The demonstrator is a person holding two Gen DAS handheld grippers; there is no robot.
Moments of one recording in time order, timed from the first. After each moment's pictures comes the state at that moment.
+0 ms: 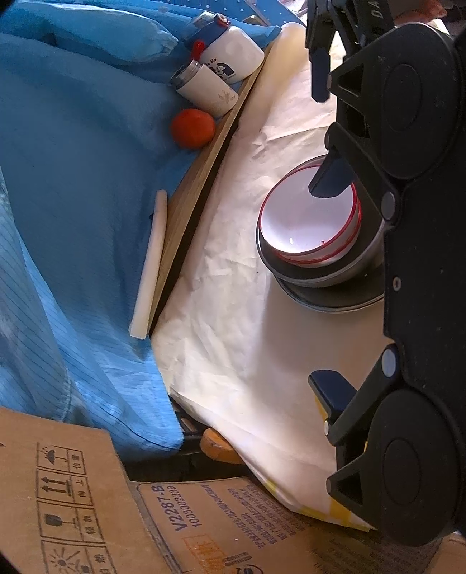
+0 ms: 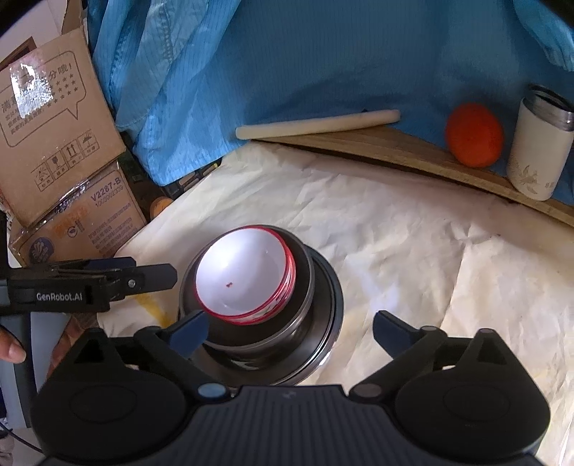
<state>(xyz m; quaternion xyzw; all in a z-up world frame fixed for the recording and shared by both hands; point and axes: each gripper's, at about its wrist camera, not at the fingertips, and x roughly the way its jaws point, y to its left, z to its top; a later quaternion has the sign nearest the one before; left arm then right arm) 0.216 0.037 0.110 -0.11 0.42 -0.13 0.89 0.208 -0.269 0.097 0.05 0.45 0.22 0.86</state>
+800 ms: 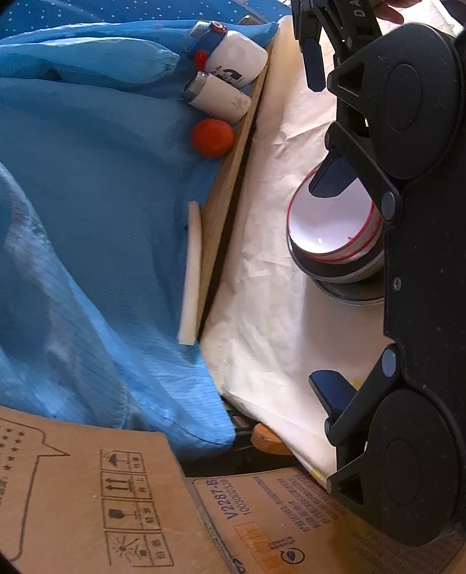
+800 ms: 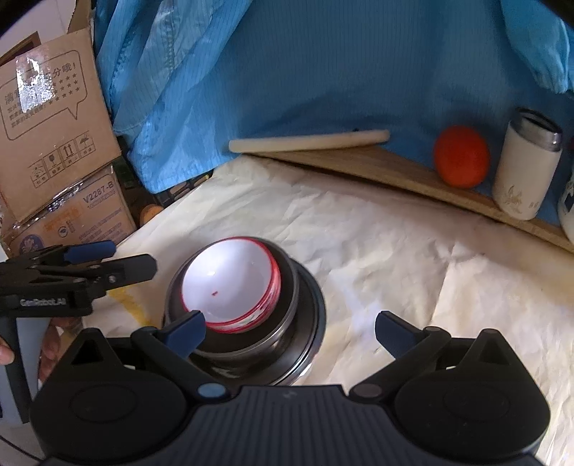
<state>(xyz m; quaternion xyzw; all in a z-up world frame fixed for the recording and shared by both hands) 0.198 0.032 0.116 -0.07 0.33 -0.13 0.93 0.201 -0.272 0.099 0.02 0.42 0.21 0.88</state>
